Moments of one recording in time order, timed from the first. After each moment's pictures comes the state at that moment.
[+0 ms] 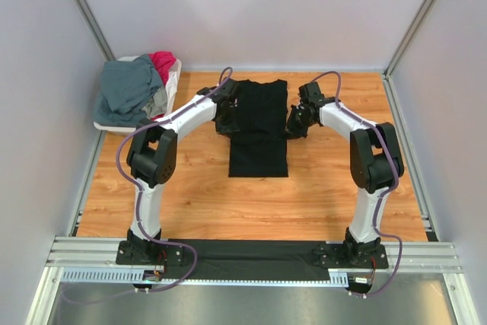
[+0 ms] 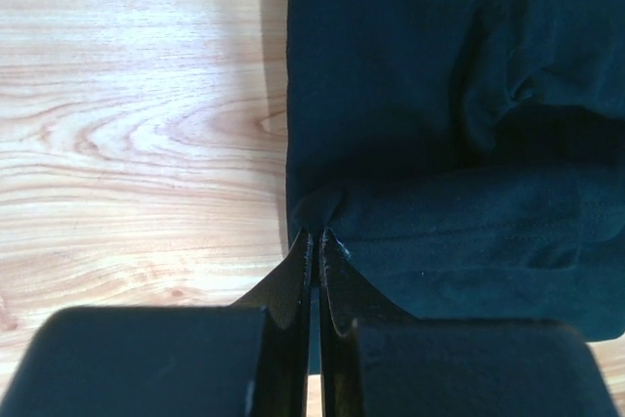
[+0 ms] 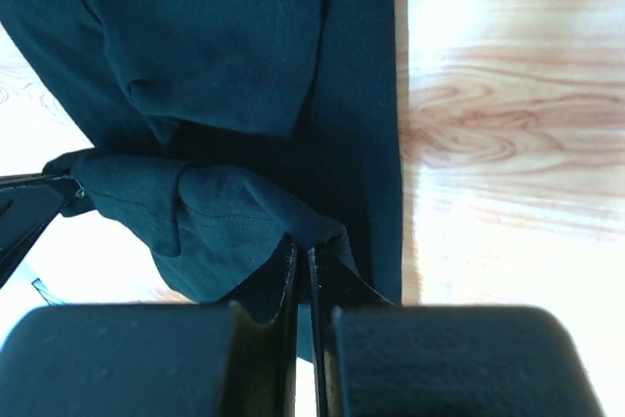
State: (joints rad) left arm -0.52 2.08 1.70 -0.79 -0.01 -0.51; right arm 0.28 1.95 1.40 -0.55 -0.33 0.63
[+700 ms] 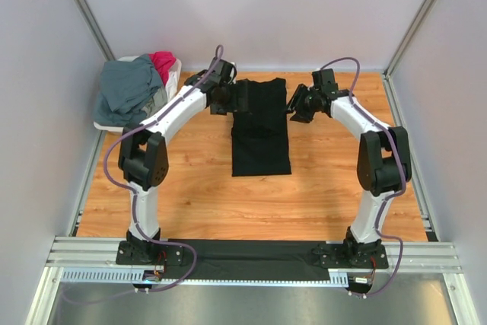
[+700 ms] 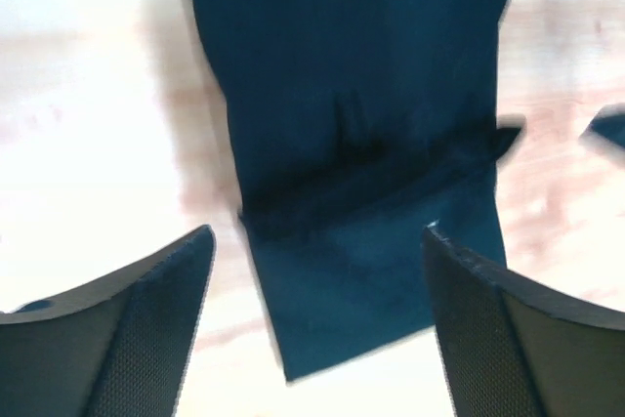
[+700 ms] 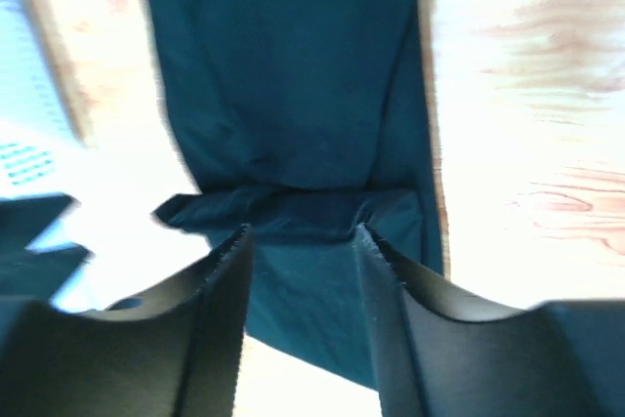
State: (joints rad) left arm -0.48 2.03 1.83 -0.69 0.08 -0.44; right arm 0.21 1.92 1.47 -0.43 -0.33 0.70
